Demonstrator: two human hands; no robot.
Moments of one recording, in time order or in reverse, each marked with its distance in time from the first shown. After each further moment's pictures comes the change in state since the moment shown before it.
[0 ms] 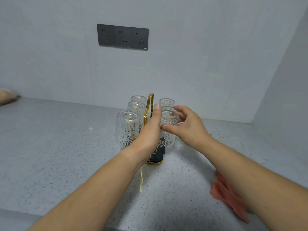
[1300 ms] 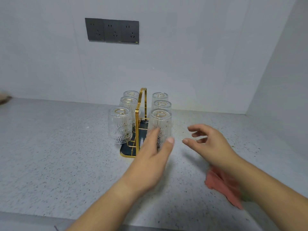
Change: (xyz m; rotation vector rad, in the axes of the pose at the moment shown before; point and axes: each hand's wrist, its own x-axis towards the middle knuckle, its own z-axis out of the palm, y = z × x) left_hand -0.060 -0.035 0.017 0.387 0.021 0.063; right_hand -0.068 0.050 -0.051 -0.167 -0.008 0.047
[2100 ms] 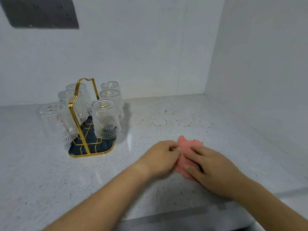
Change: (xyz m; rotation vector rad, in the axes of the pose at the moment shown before) left_hand 0.047 0.003 0.149 0.208 -0.479 0.014; right_hand -0.114 0.089 -0.073 -0.744 -0.299 0.069
